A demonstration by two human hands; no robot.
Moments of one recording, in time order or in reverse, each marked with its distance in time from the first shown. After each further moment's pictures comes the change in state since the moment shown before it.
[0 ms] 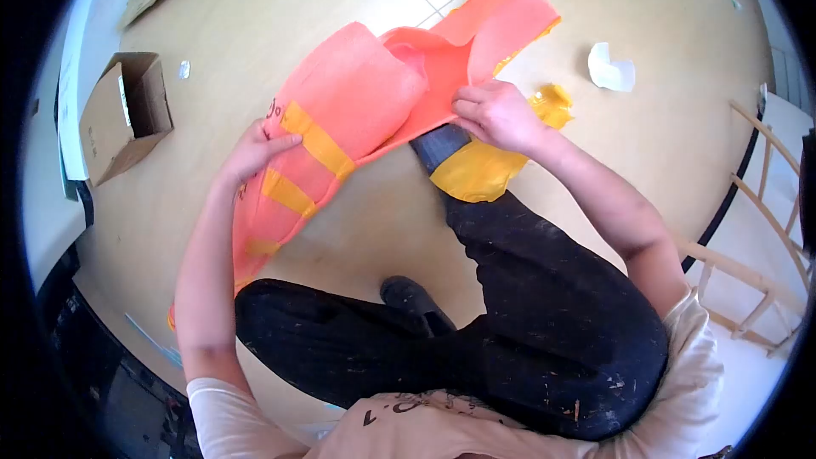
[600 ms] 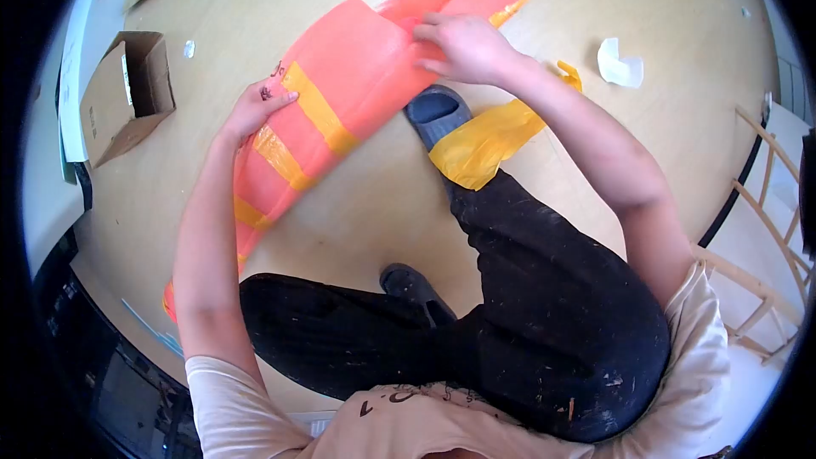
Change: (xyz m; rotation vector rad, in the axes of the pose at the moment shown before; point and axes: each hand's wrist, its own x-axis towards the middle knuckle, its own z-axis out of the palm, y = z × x) left_hand 0.025 -0.002 -0.014 0.034 0.118 0.031; right_hand 0.083 0.014 0.004 -0.067 -0.015 0.066
